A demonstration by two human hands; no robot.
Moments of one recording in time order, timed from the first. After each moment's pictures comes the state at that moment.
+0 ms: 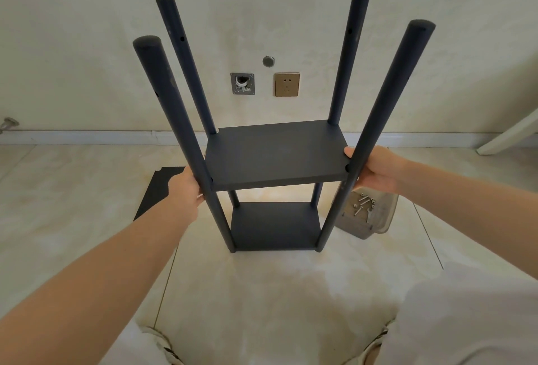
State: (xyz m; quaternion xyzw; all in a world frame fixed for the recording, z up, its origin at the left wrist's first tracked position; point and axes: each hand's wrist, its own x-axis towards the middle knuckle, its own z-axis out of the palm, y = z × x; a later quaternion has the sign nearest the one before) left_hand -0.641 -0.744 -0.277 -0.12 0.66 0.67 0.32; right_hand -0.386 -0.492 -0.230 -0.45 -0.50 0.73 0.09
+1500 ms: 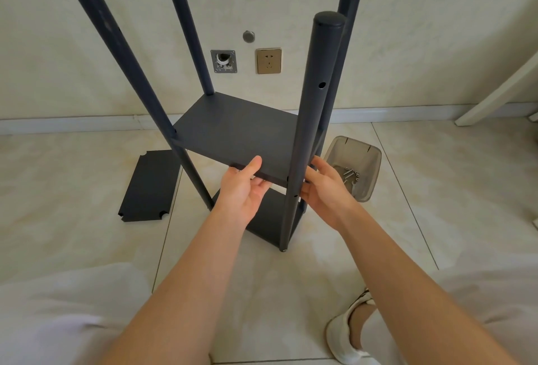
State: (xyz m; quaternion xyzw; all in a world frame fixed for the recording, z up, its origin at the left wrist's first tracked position) left_hand -0.498 -0.714 -0.271 -0.04 0.46 0.76 0.45; right_hand -0.377 -0.618 -0.275 -0.41 -0.49 0.75 0.19
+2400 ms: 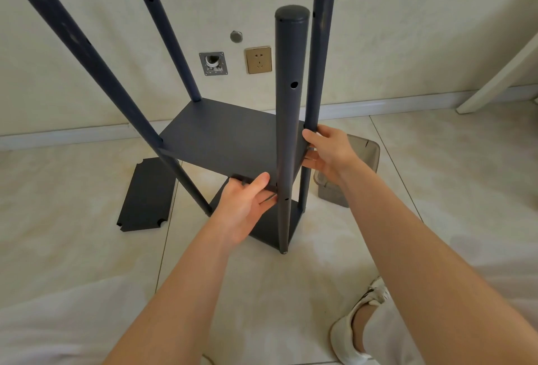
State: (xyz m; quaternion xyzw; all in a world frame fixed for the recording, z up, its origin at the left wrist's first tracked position) left_hand -0.484 -0.718 -0.277 0.11 0.55 0.67 0.49; right_hand -0.390 -0.552 -0.251 -0.43 -0.51 0.70 0.24
